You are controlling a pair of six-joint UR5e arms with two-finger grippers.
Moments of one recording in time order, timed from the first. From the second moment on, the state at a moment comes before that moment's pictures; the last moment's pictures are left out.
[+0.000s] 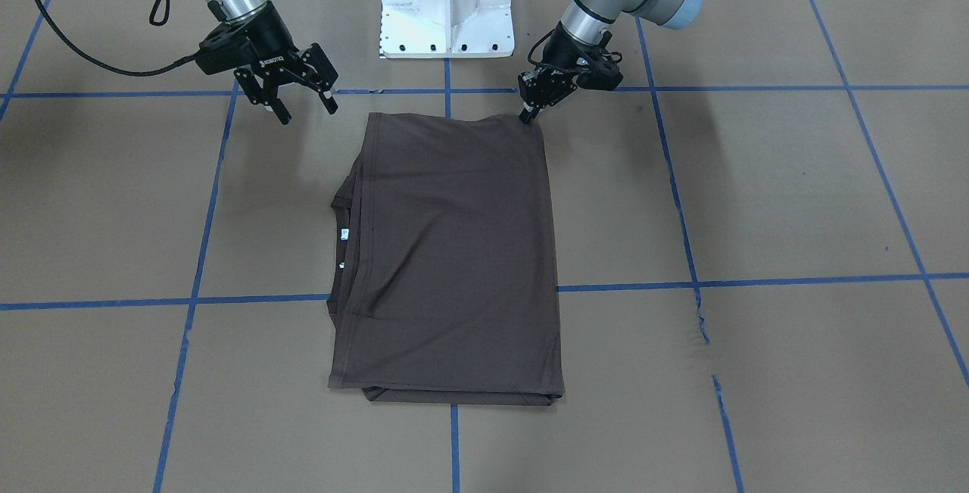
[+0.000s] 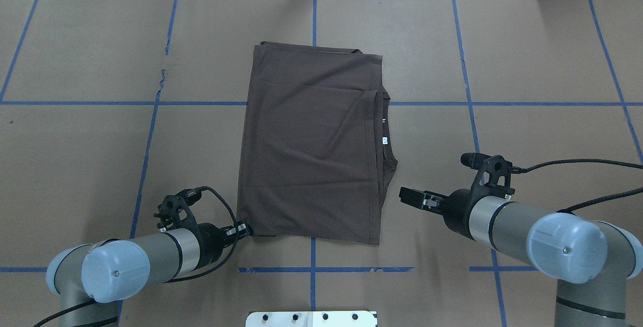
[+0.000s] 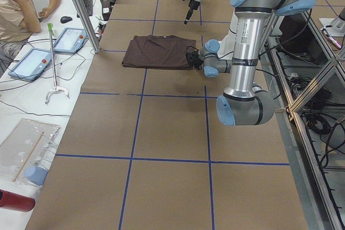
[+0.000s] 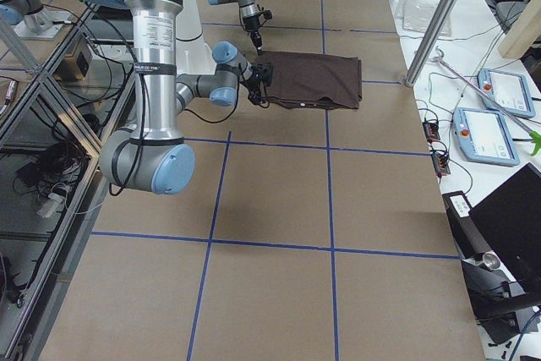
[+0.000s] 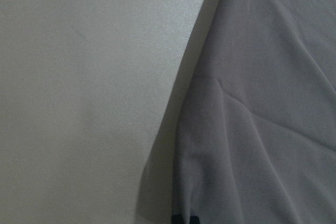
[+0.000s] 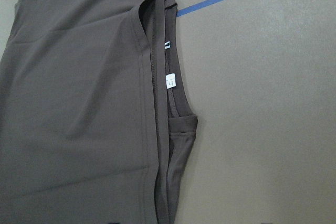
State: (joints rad) left arm -0.18 -1.77 -1.84 -2.36 -1.44 -1.85; right arm 0.28 -1.54 2.08 -0.94 1.40 1.60
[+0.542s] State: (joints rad) left arm -0.18 -1.78 -1.84 -2.36 -1.44 -1.85; right arm 0.24 -1.23 2.05 -1.46 1.39 1.85
